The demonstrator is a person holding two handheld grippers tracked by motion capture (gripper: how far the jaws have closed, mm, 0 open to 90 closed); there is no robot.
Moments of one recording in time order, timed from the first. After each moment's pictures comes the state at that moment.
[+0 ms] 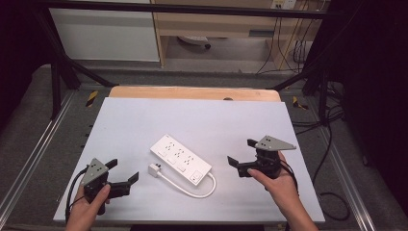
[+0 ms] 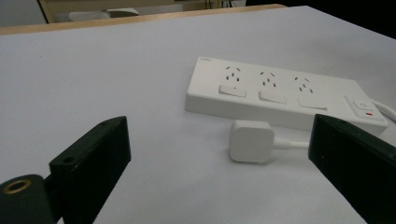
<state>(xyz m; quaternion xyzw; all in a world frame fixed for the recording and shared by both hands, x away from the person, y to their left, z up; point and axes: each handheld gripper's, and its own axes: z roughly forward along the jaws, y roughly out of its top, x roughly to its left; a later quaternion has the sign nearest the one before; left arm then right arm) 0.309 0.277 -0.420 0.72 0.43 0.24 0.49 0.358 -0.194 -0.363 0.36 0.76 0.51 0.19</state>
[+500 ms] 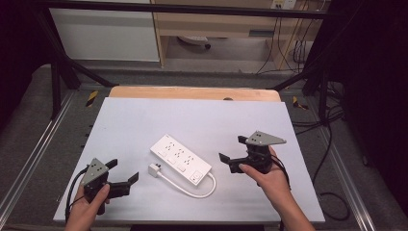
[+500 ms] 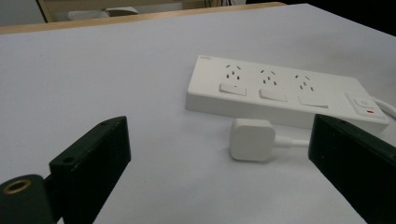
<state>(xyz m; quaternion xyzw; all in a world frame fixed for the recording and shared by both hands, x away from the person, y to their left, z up) 0.309 0.277 -0.421 0.73 0.42 0.24 0.49 0.370 -0.172 -0.360 0.34 0.77 0.51 0.17</state>
